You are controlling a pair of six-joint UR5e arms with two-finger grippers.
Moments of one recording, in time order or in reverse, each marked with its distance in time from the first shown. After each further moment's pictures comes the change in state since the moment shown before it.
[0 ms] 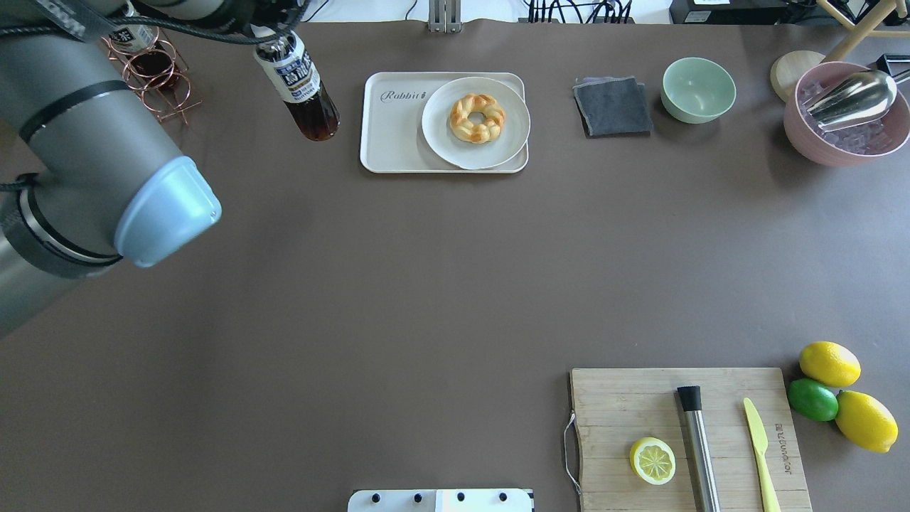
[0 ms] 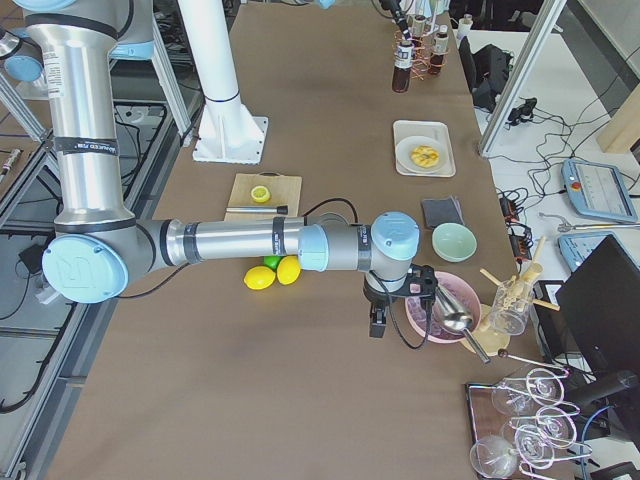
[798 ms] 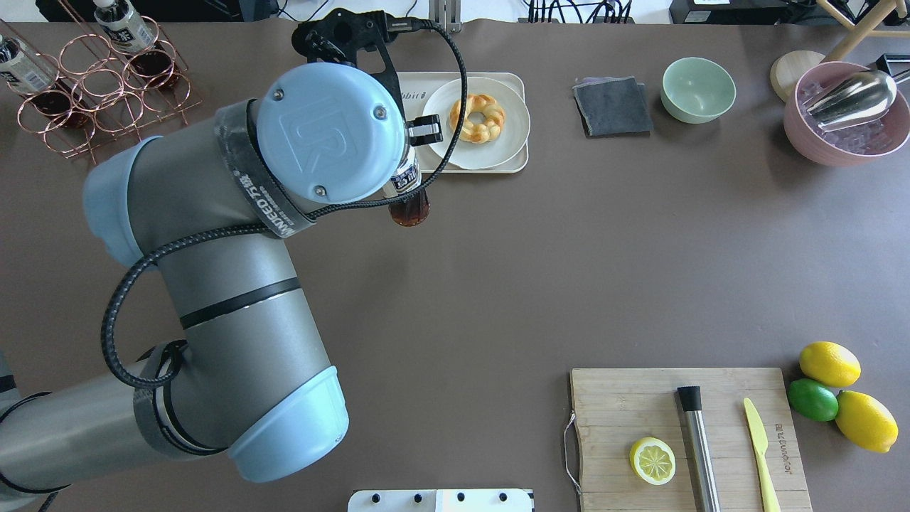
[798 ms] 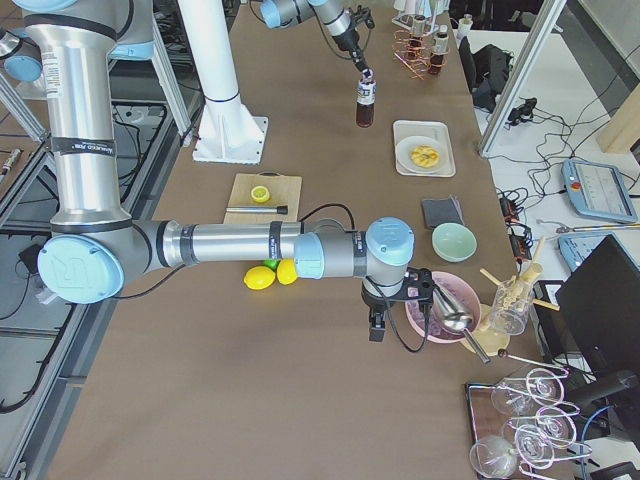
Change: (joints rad) left arm 0.396 -0.165 -0.021 0.232 0.337 -0.244; right arm 0.000 -0.018 -0.013 0.067 0.001 0.001
